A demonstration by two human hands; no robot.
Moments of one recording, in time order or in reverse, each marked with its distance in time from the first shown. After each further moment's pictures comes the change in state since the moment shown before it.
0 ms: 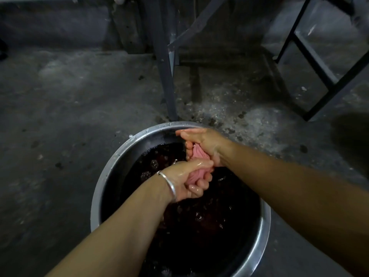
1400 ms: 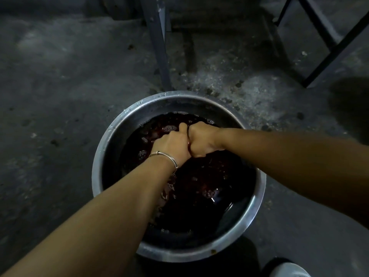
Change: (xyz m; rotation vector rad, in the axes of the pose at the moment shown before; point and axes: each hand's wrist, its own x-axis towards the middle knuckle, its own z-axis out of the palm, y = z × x) left_hand 0.014 -0.019 -0.017 1.667 0.693 0.392; right_hand -0.022 0.032 0.002 -1.442 -0.088 0.070
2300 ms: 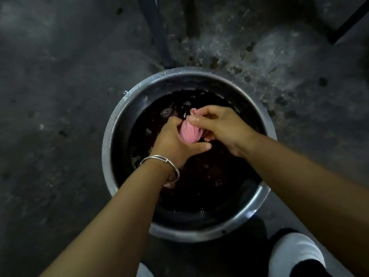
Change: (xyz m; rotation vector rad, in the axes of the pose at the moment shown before) left_hand -0.027 -0.006 -0.019 -0.745 -0.088 -0.220; right_hand -0.030 0.007 0.014 1.196 0.235 0.095
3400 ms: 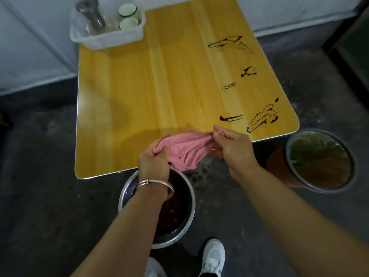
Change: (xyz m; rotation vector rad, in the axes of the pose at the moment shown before) left_hand -0.136 0.455 -0.119 -0.587 0.277 -0.073; right_hand -0.239 -0.372 -0.206 0.383 0.498 -0.066
